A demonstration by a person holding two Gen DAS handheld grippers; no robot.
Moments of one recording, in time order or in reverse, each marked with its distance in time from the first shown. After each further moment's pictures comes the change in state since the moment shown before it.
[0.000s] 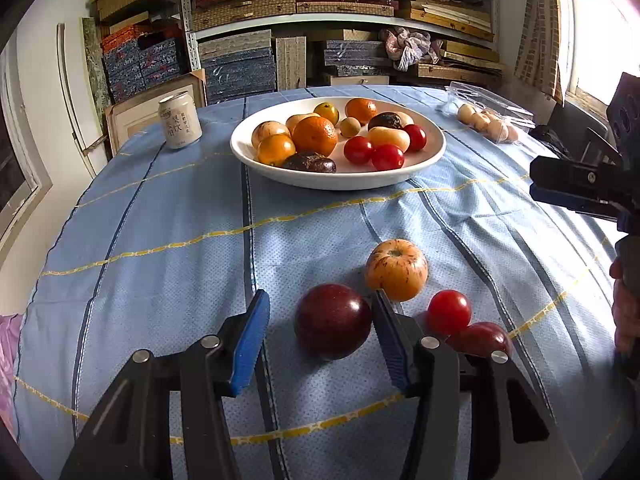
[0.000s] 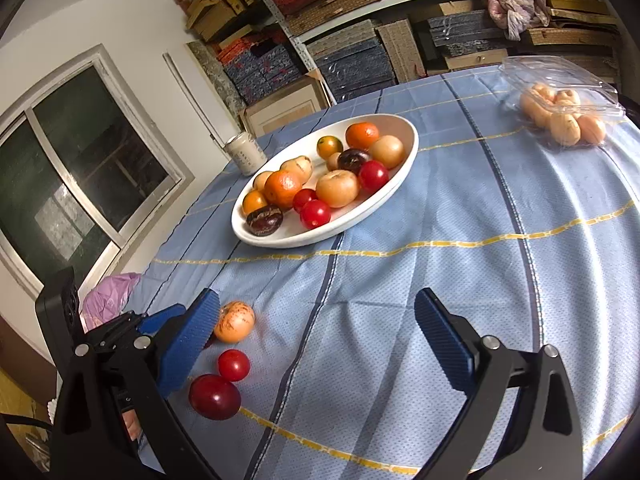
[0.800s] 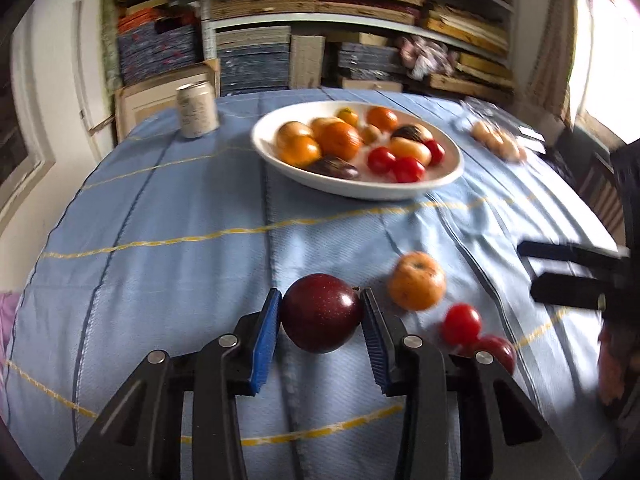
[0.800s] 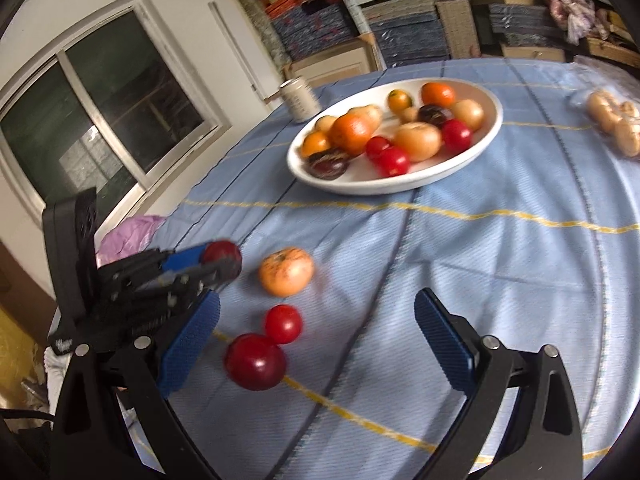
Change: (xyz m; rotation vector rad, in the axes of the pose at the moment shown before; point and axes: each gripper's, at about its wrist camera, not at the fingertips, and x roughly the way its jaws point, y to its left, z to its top) left arm -0.004 0.025 0.006 -0.106 -0.001 -0.011; right arm 0.029 0.043 -0.019 -0.142 0.161 0.110
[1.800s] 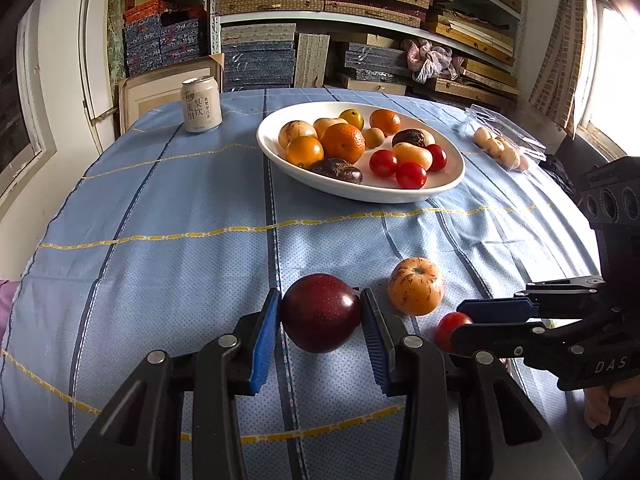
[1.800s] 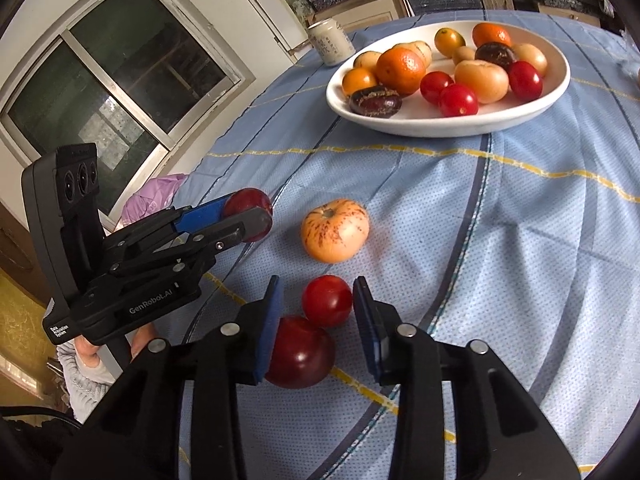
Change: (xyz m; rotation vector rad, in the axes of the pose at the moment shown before) left arm -0.002 0.000 0.000 -0.017 0.007 -0.013; right arm 0.041 0.016 -0.002 0.010 0.180 0.103
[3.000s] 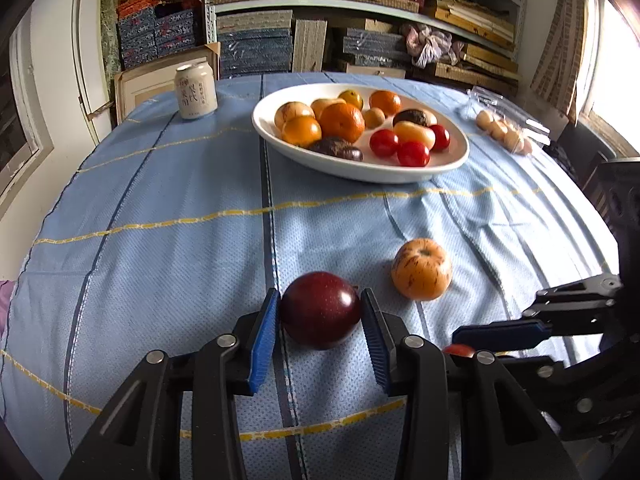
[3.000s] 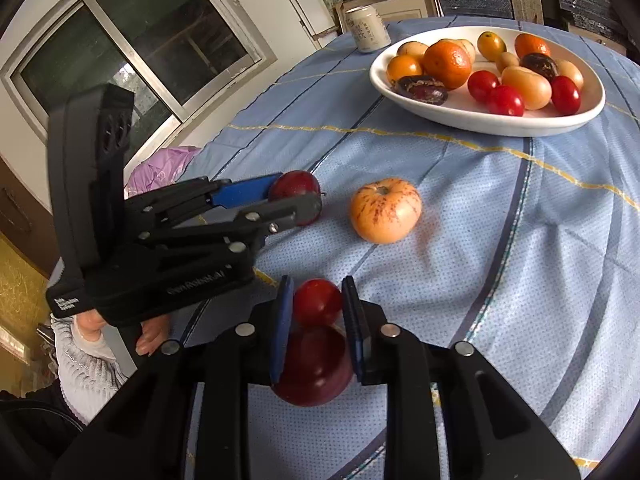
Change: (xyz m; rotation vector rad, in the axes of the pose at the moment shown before) left arm 0.013 -0.002 -0.005 0.019 0.063 0.009; right arm 0.004 0.026 -0.012 -0.112 0.041 -0.005
